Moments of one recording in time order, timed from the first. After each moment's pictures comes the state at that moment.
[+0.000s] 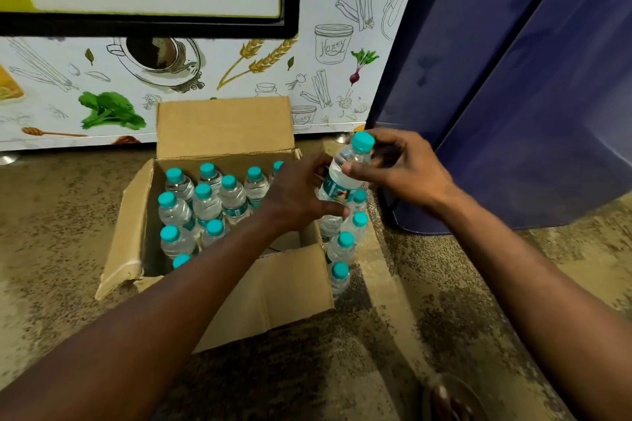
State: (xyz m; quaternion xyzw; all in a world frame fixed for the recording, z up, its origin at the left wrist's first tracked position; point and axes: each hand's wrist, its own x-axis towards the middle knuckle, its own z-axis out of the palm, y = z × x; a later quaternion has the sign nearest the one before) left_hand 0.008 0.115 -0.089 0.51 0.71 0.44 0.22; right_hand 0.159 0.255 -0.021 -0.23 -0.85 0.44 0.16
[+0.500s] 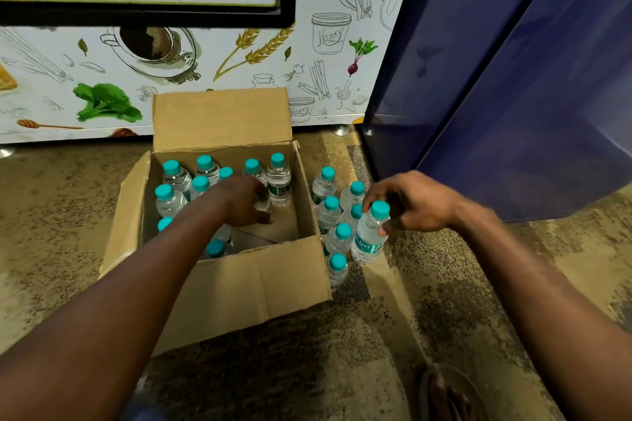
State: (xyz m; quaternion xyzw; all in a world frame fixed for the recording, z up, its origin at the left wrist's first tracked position) left_hand -0.053 0.076 -0.112 0.45 0.85 0.00 0.28; right_hand 0.196 0.277 -0.048 -0.17 -0.94 0.24 -0.15
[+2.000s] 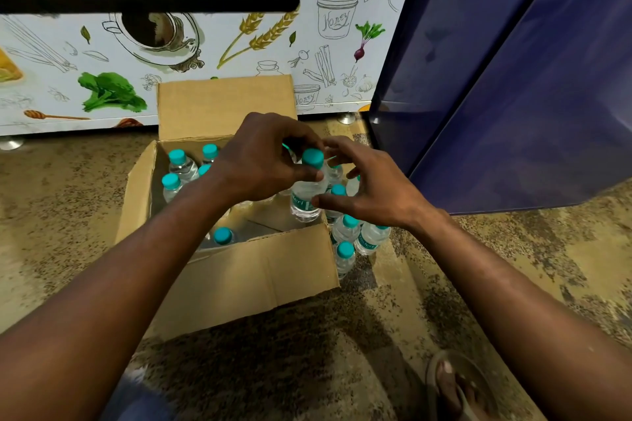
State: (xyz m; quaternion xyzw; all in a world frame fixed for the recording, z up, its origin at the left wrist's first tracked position) left_hand -0.004 0.070 -0.019 0.53 0.75 0.36 0.17; right_hand 0.155 0.213 -0.059 -0.12 -0.93 0.33 0.10
